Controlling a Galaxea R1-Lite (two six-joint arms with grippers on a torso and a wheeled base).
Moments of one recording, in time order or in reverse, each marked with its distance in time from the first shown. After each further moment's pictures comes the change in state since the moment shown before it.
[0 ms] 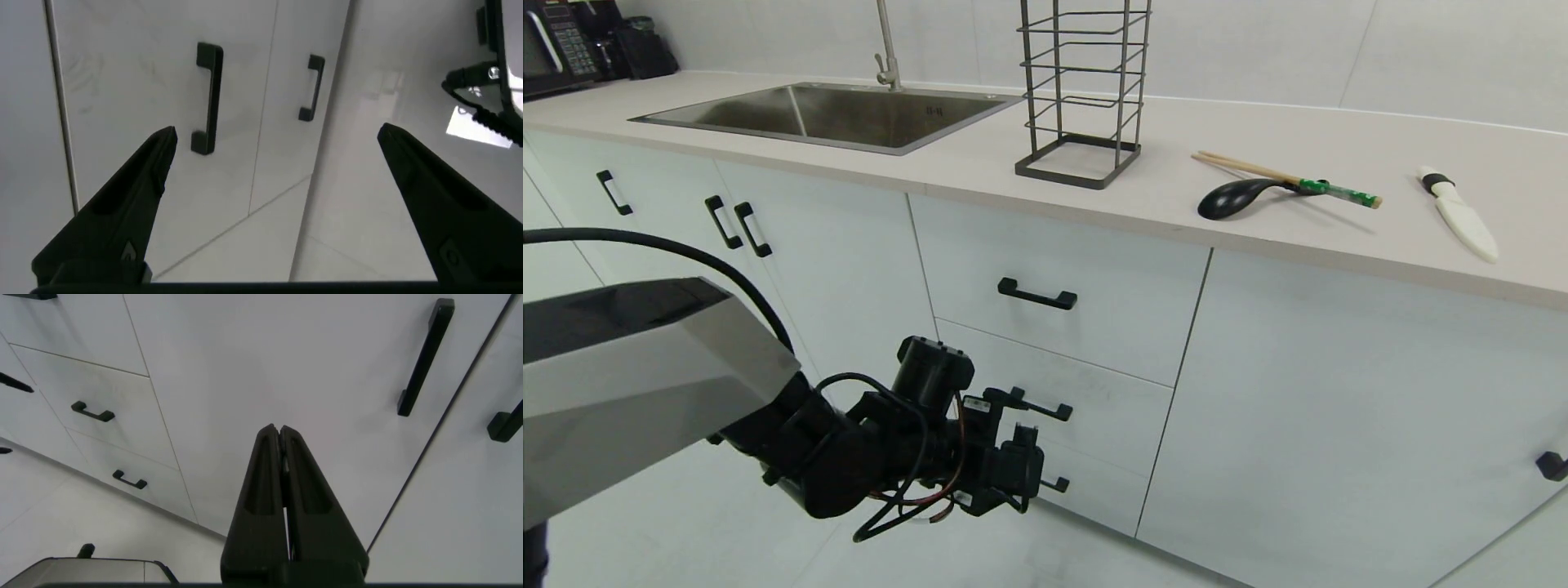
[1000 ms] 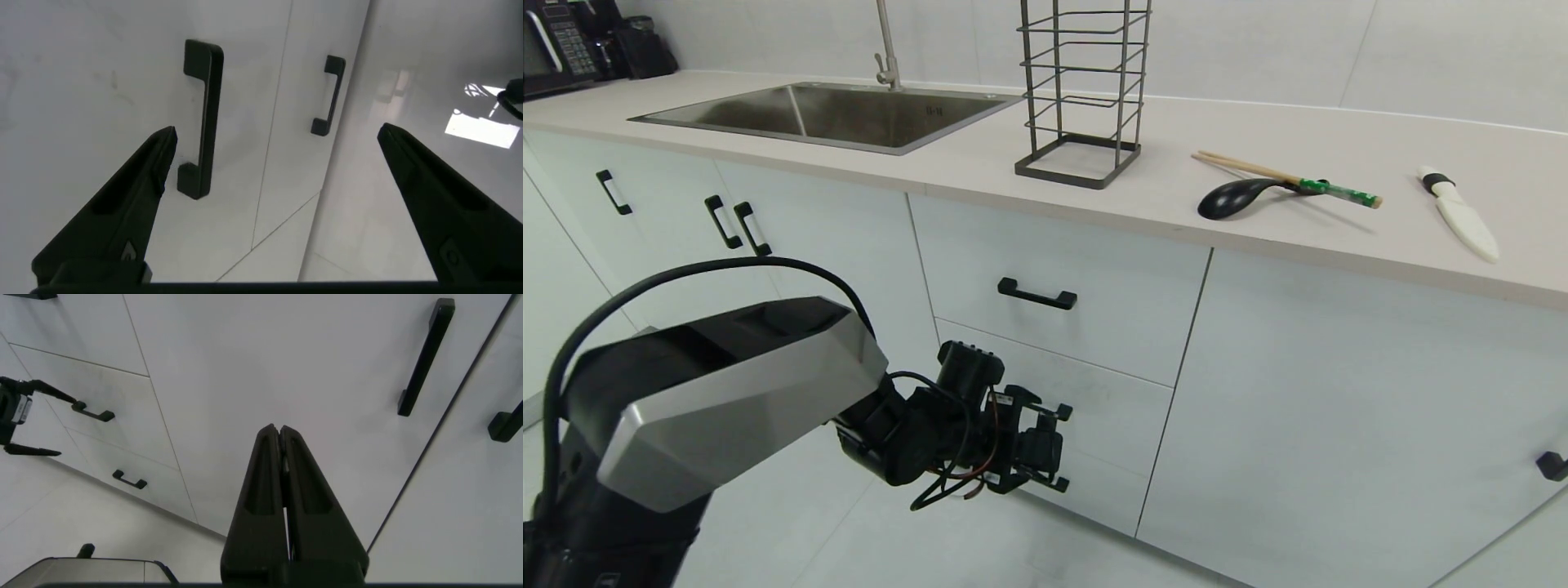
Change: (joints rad) left arm 0.025 0.248 -0.233 -0.005 0.005 0.005; right arm 0.000 0.000 0.000 0.000 0.000 0.000
